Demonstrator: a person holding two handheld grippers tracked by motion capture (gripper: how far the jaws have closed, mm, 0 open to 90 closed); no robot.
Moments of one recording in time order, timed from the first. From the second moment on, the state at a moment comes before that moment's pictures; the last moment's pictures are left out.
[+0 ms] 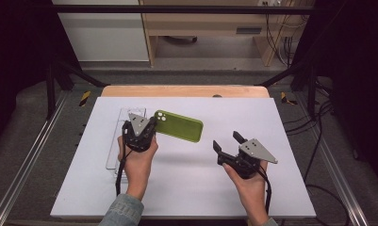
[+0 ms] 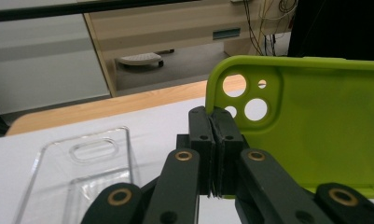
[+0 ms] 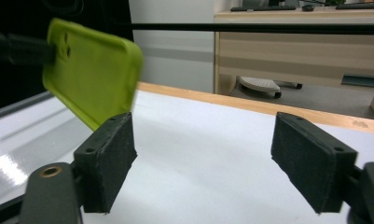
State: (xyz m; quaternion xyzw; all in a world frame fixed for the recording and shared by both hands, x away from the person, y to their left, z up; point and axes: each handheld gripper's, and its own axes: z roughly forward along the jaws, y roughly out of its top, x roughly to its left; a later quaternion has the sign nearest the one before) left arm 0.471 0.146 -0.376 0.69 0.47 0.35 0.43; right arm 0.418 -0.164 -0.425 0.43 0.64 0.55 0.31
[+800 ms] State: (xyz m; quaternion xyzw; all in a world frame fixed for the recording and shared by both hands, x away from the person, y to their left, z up) left arm 0.481 0.193 -0.363 0.70 0.45 0.40 0.39; right arm 0.410 -0.216 -0.455 0.40 0.68 0.51 0.34
